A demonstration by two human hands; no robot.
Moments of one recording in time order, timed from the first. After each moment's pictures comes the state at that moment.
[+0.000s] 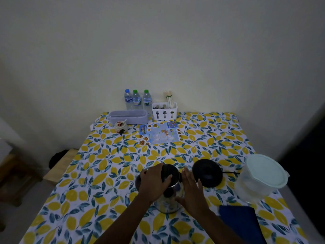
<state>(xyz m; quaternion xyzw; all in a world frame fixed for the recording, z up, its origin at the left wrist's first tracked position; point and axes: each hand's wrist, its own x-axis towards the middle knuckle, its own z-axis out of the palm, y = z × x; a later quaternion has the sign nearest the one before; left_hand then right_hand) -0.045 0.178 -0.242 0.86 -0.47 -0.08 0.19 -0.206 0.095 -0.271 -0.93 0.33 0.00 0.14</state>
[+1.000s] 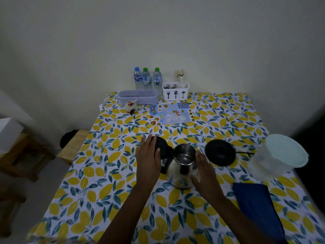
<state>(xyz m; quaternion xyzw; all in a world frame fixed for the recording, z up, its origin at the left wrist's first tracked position) -0.021 0.251 -0.213 0.83 -0.39 -0.01 0.41 -0.204 0.127 -0.287 -0.90 0.31 -0.17 0.25</state>
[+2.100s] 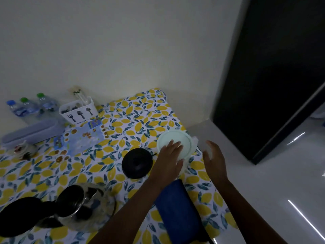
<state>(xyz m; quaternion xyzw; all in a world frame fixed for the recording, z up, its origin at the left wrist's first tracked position) -0.304 -0.039 -0.239 0.59 -0.77 -0.13 0.21 -0.496 -0.090 -0.276 -0.65 0.60 -0.37 0.29</state>
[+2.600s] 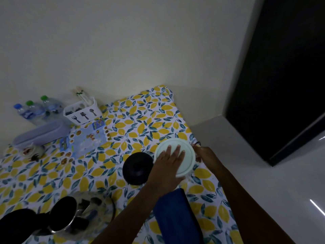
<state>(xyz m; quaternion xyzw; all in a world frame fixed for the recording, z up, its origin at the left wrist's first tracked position) -0.299 -0.077 -0.253 0.61 -0.79 -0.07 -0.04 -0.470 -0.196 -0.306 -0.52 0.58 -0.22 0.58</state>
